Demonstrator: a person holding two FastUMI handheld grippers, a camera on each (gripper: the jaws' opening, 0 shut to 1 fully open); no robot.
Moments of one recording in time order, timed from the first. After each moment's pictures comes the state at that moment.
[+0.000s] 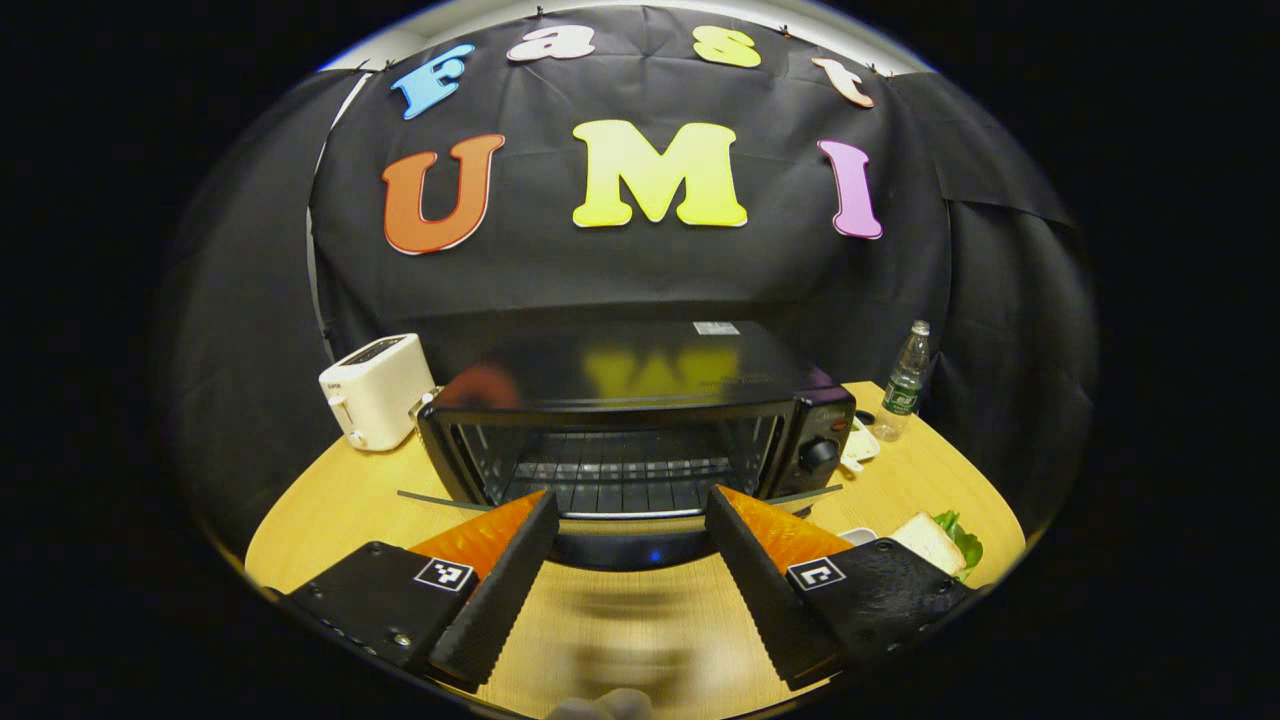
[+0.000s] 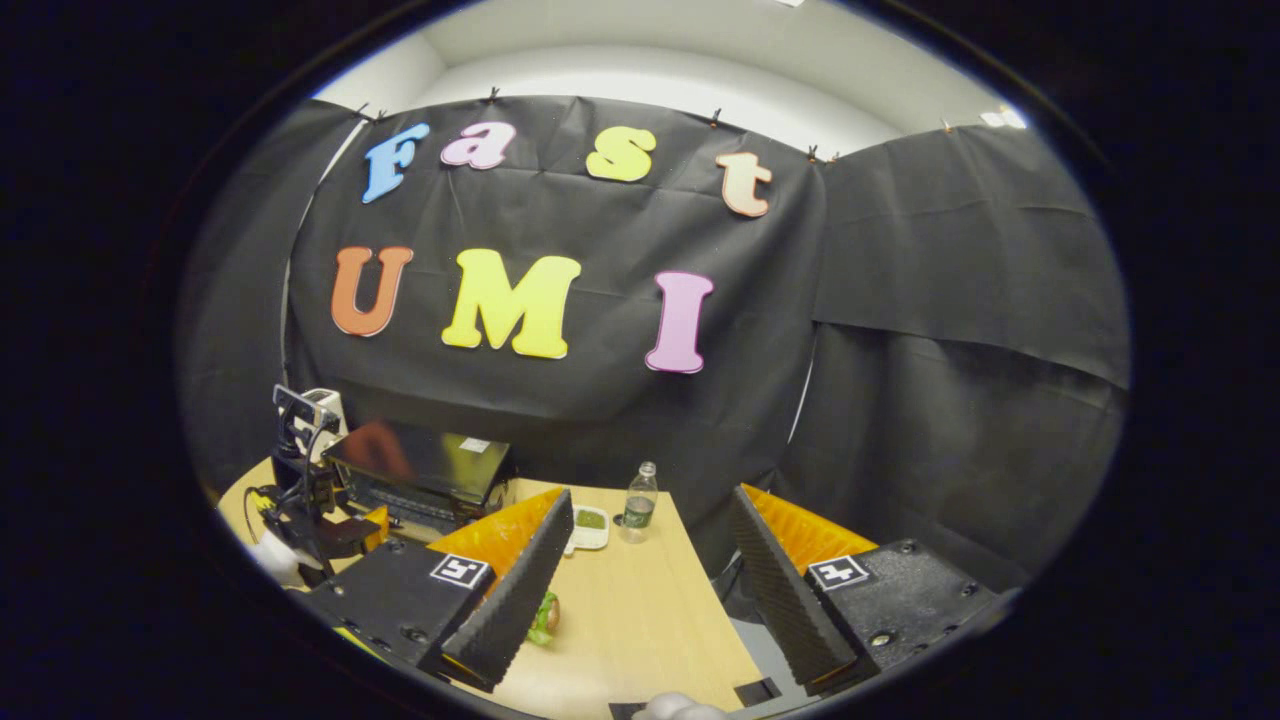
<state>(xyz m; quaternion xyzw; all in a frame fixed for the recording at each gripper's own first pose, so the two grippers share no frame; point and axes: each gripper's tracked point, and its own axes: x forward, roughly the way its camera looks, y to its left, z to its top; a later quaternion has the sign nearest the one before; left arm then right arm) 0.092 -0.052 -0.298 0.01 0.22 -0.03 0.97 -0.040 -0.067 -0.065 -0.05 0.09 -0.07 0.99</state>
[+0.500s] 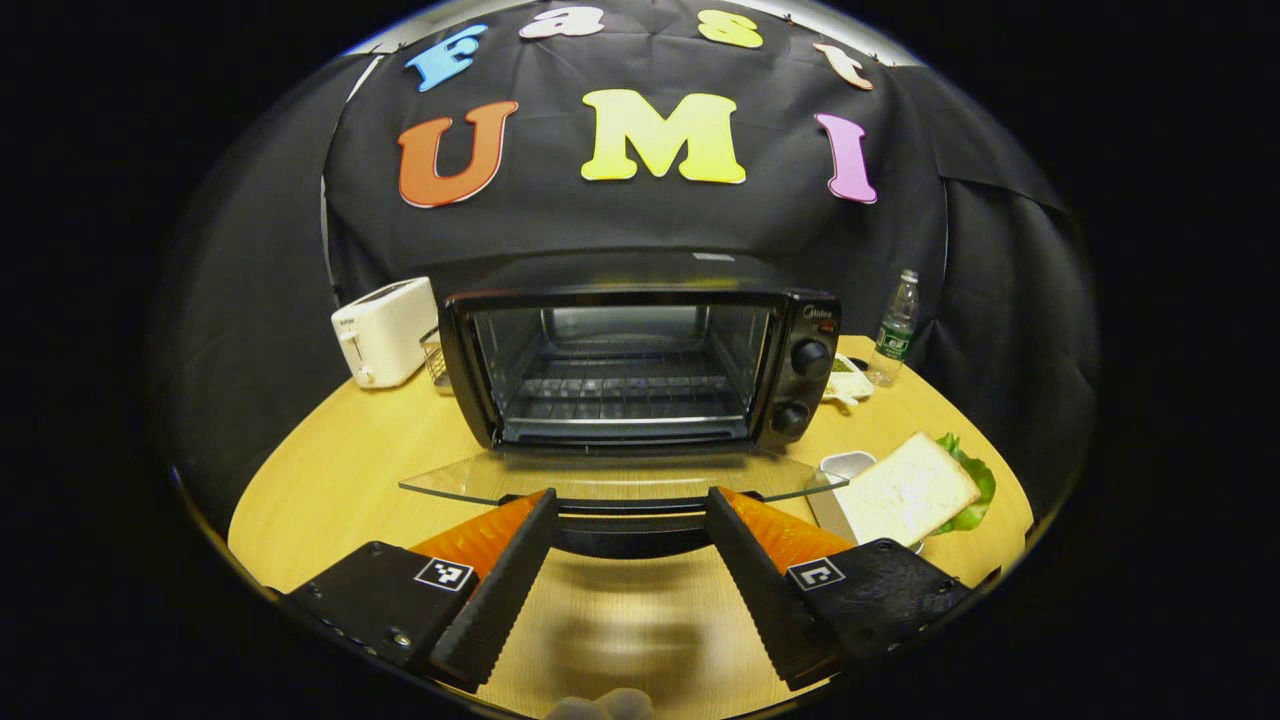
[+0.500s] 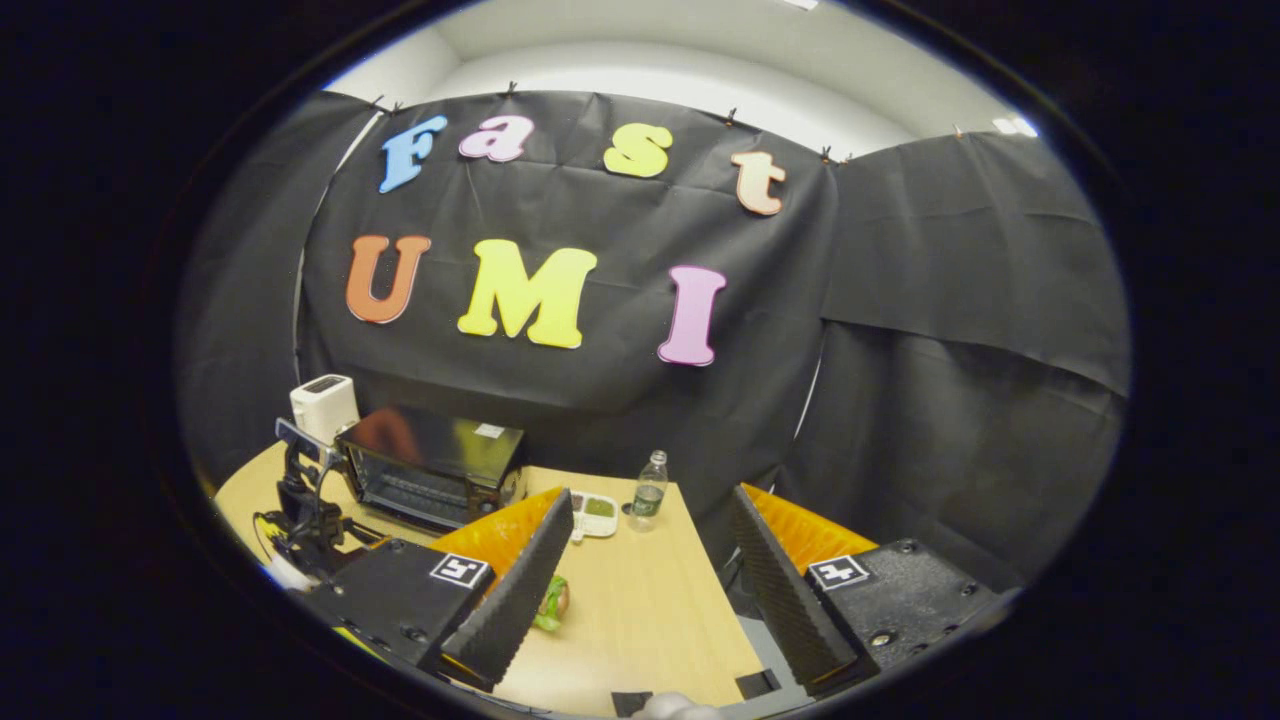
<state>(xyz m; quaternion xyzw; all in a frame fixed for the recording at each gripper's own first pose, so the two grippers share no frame) 0.030 -0.049 -0.354 0.00 0.27 -0.03 0.96 -0.057 -0.050 -0.072 -0.06 0.10 -0.06 0.99</state>
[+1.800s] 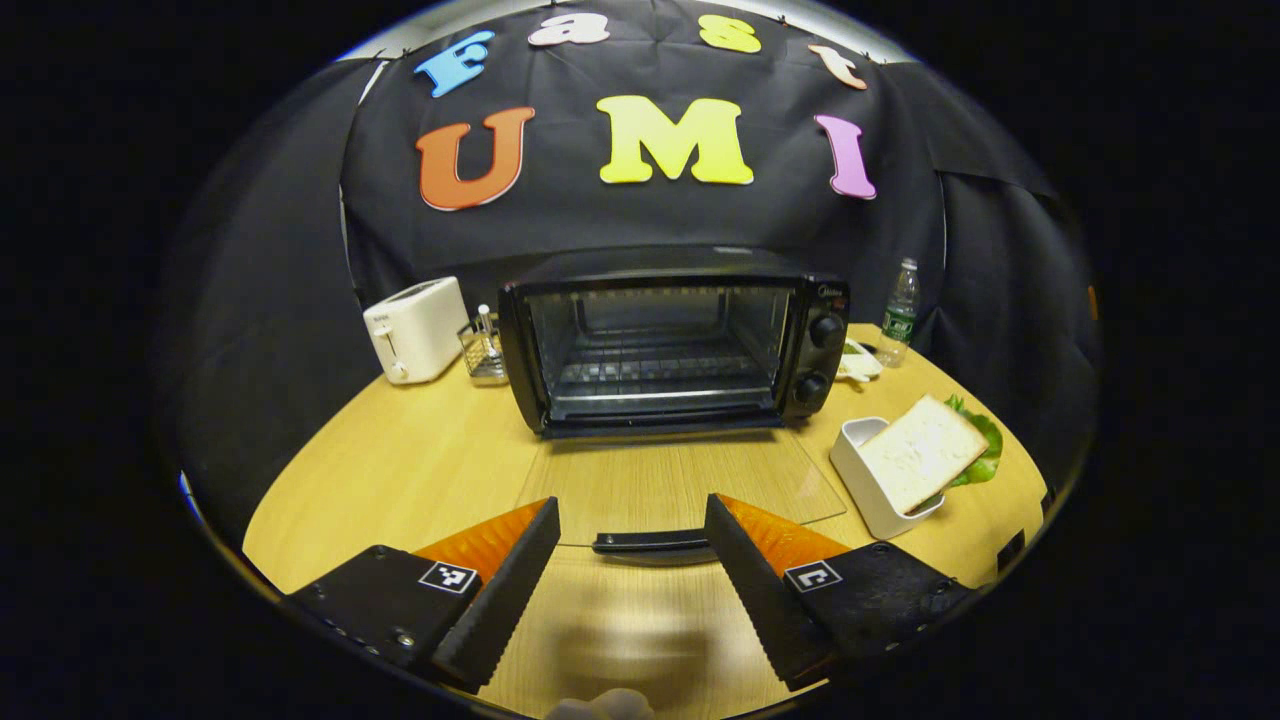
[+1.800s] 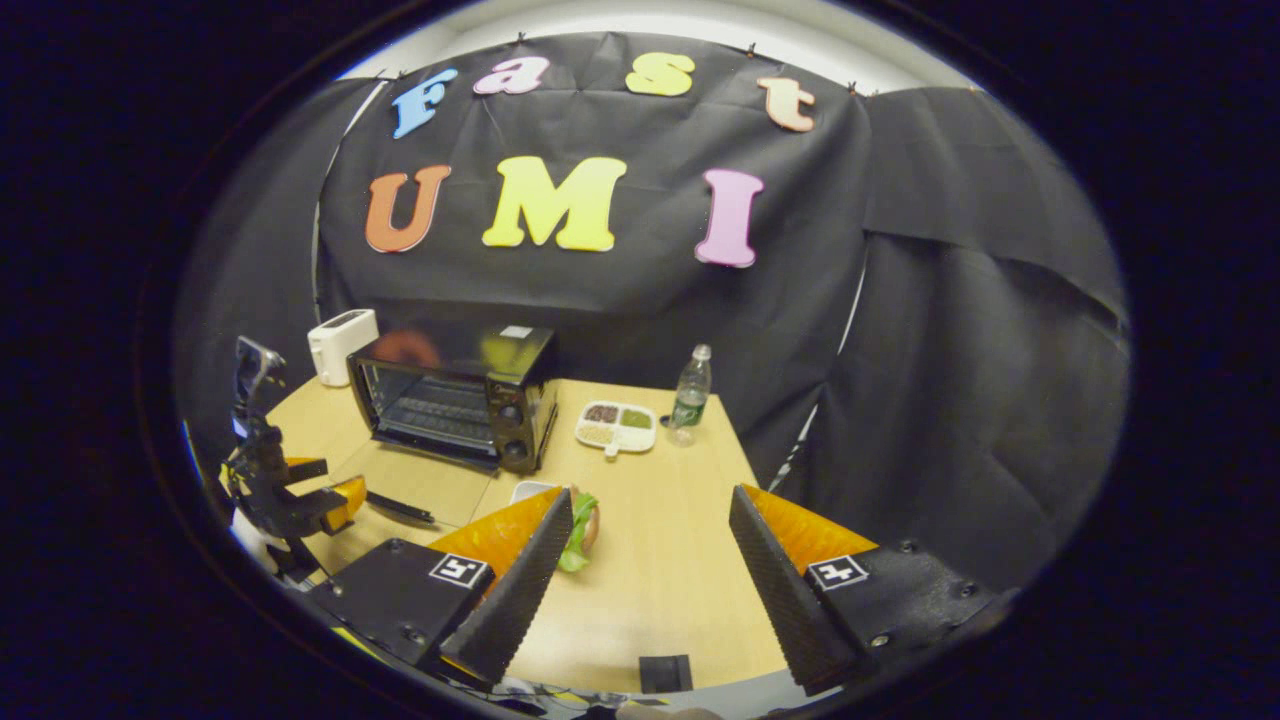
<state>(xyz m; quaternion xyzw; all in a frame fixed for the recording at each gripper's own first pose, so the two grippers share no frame) -0.005 -0.002 -0.331 0.01 0.25 -0.02 0.97 -0.040 -0.032 -0.222 -0.02 0.23 0.00 0.97</state>
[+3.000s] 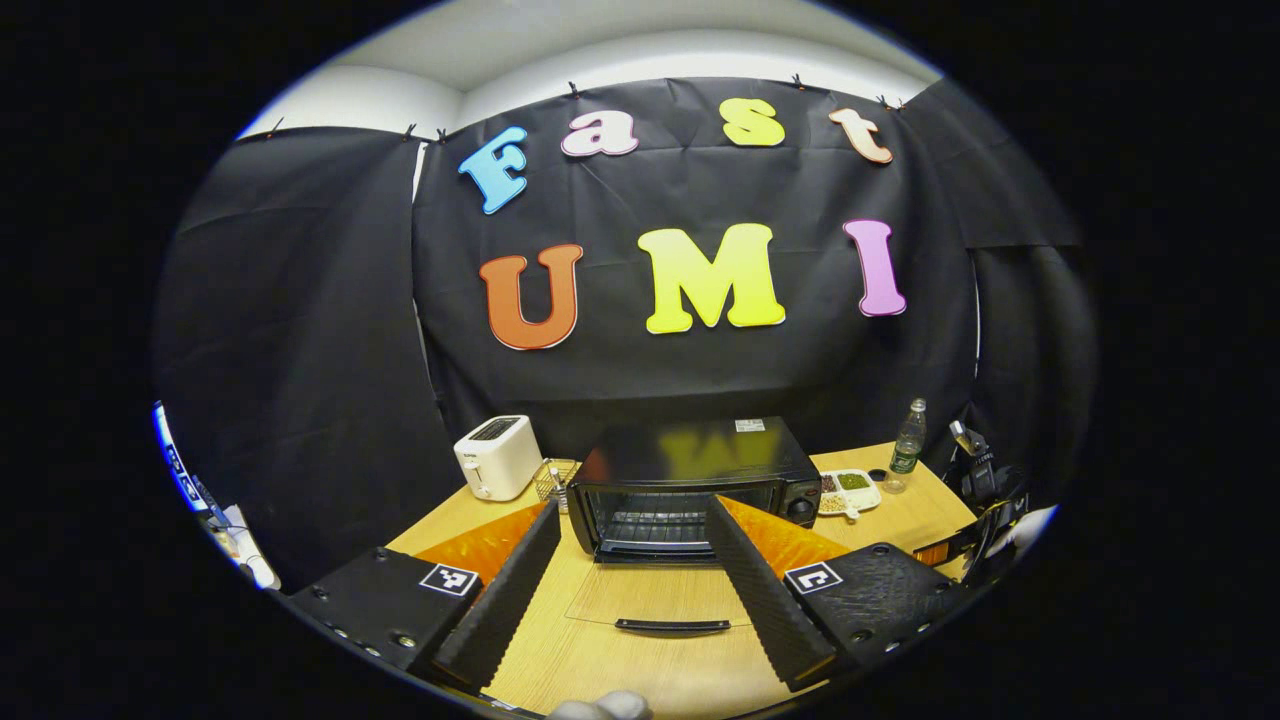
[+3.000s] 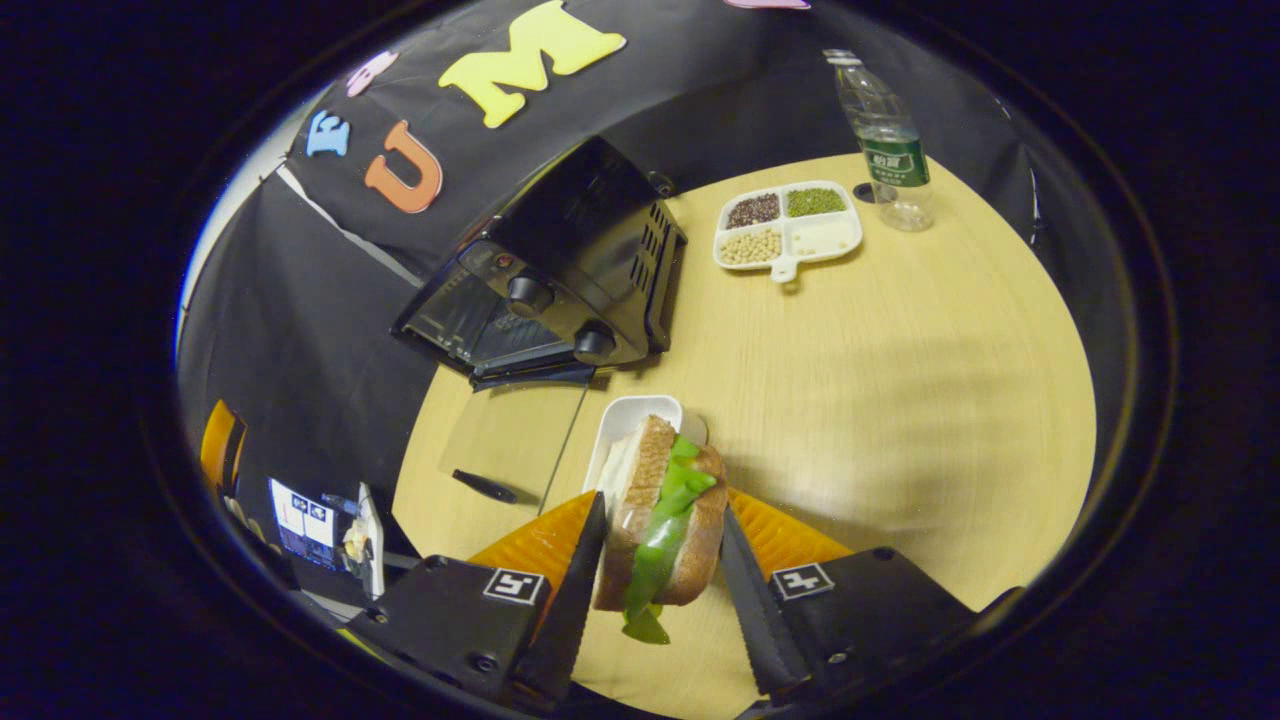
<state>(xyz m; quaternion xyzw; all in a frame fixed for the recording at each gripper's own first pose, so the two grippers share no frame) -0.014 -0.034 -0.139 0.04 0.13 0.08 0.99 0.086 0.044 -0.401 0.20 0.48 0.27 0.81</state>
